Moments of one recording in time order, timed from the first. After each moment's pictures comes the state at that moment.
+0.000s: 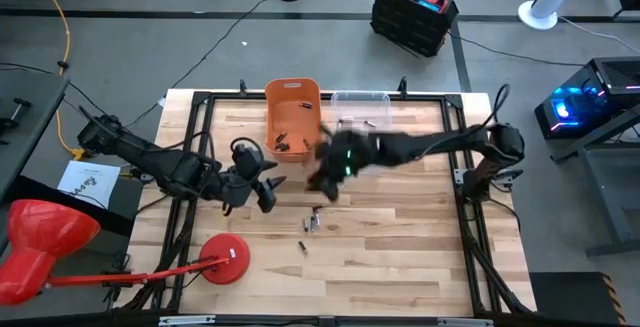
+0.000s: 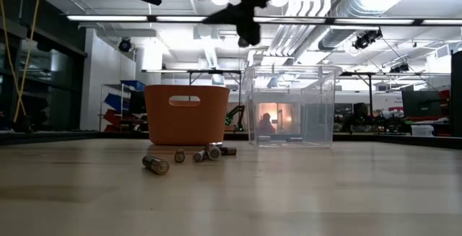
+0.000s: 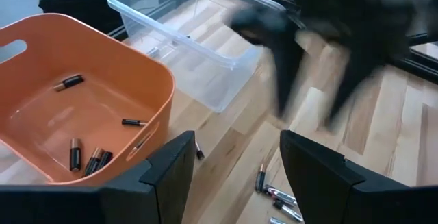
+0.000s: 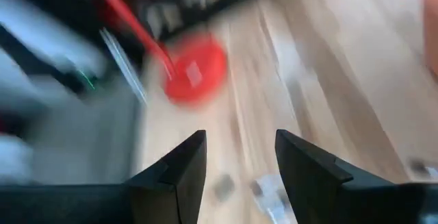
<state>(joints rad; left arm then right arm) -0.39 1.20 1.06 -0.63 -0.74 -0.71 -0.01 1.71 1.33 -0.16 -0.29 0.52</state>
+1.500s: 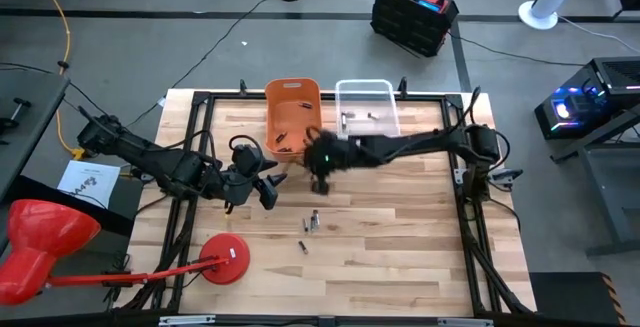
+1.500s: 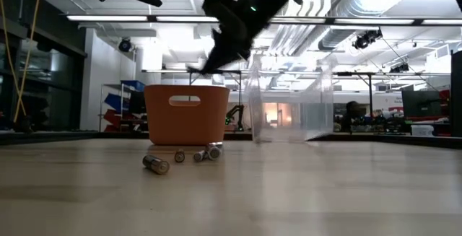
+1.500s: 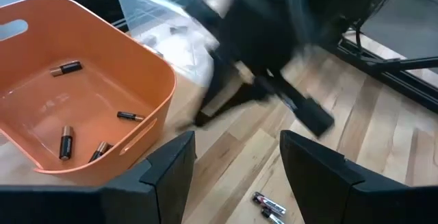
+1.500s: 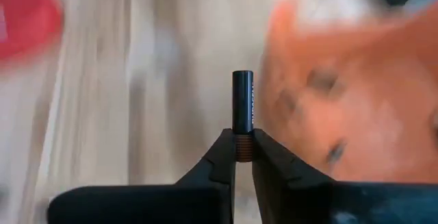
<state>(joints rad) -0.38 1.20 1.06 -0.63 -0.74 -0.81 -0.03 1.89 1.45 -0.33 0.12 0.01</state>
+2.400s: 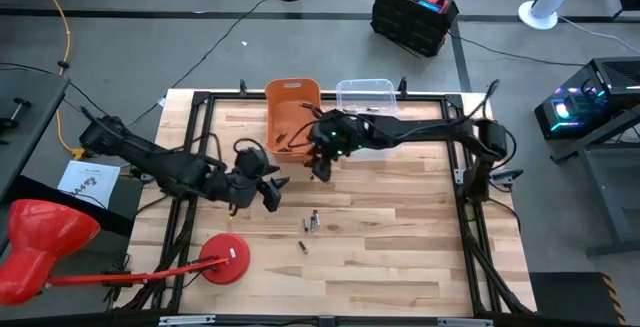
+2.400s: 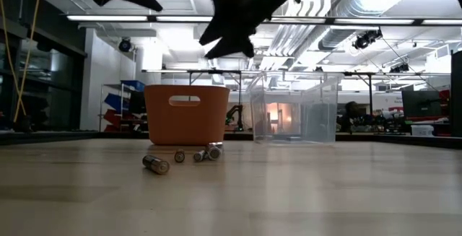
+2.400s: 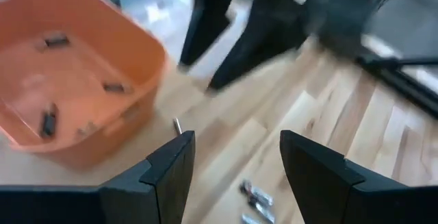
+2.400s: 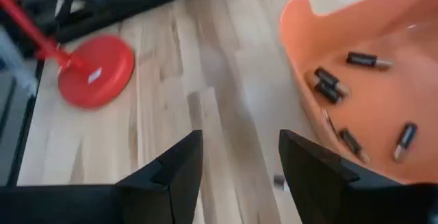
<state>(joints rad) -0.38 1.23 1.06 -0.63 -0.70 -0.90 -0.14 1.82 1.49 -0.37 -0.18 0.24</state>
